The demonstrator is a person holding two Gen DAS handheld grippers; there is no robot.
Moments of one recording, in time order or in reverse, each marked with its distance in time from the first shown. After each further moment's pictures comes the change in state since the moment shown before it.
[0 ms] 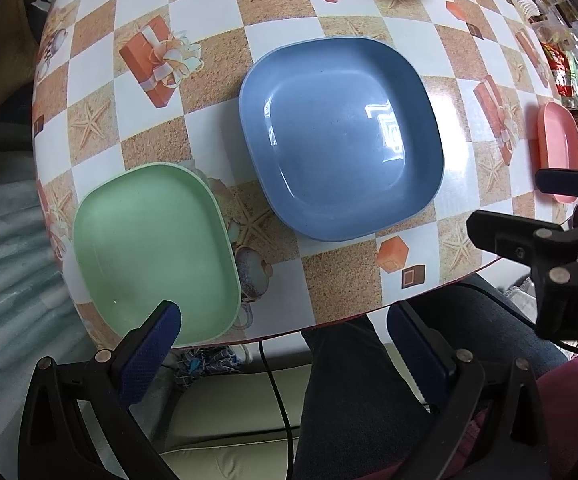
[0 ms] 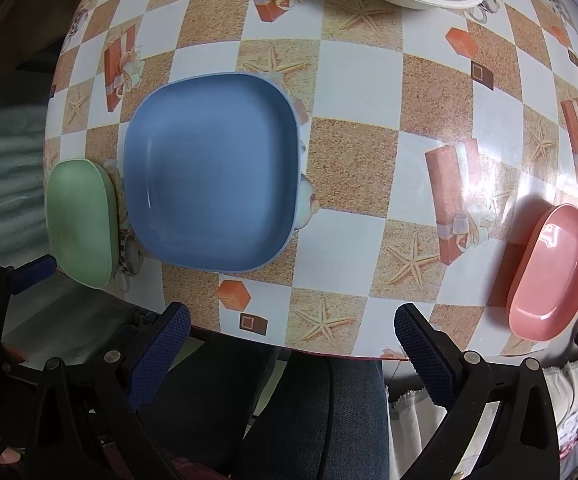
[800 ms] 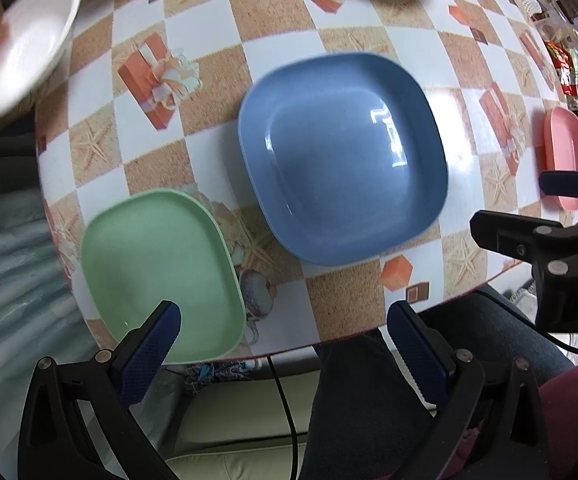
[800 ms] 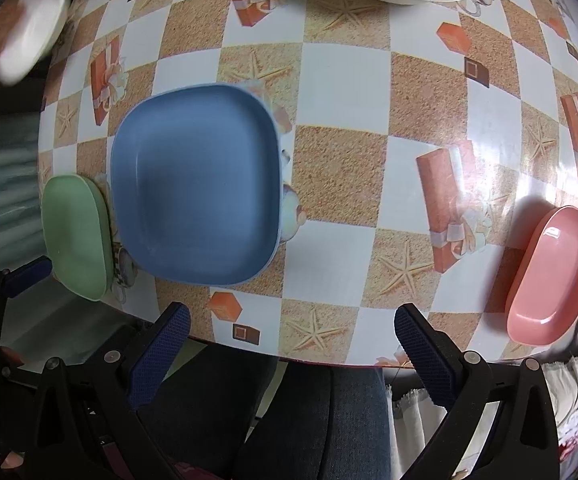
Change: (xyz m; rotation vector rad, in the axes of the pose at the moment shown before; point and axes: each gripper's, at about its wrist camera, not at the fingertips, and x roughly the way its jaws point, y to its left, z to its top) left arm -0.002 -0.005 0.007 0.014 -0.001 0.037; right arm -0.003 -0.008 0.013 0.019 0.043 0.002
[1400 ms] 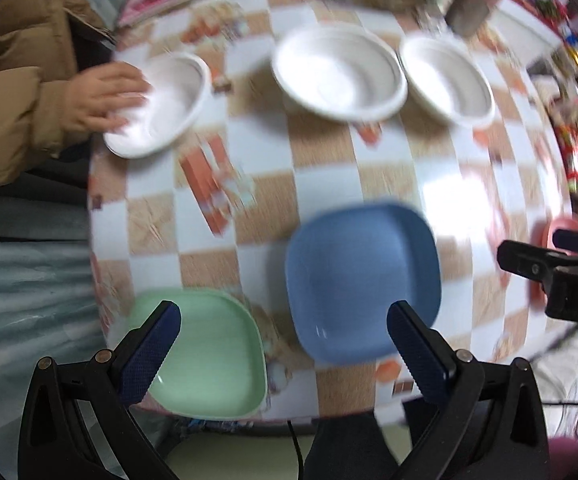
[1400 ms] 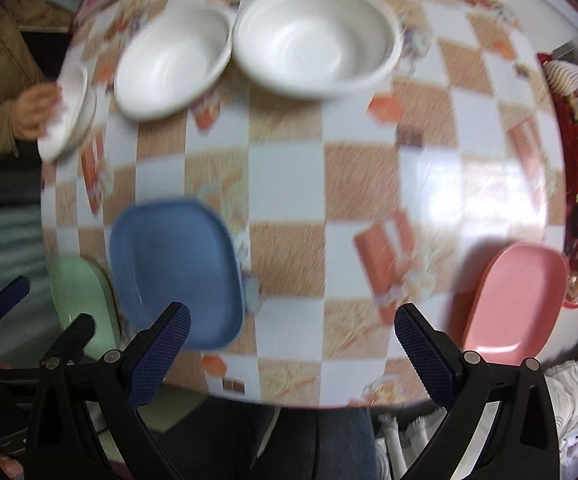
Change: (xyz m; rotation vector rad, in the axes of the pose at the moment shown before) left arm -0.057 0.029 0.037 -0.155 -0.266 0.049; right arm -0.062 -0.034 0.031 0.099 -0.217 -0.004
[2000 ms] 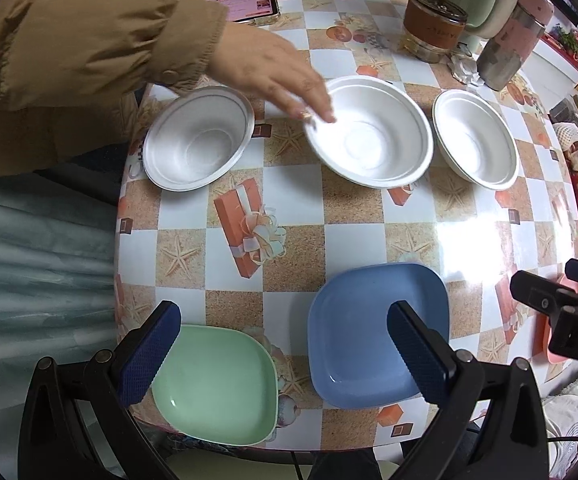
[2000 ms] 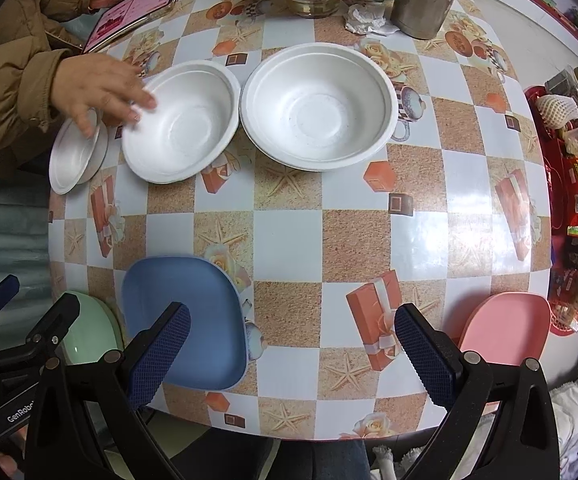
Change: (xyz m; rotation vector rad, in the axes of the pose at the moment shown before) left arm -0.009 0.007 0.021 -0.078 -0.097 0.070; right arm -0.007 0.008 0.020 -0.029 -0.052 -0.008
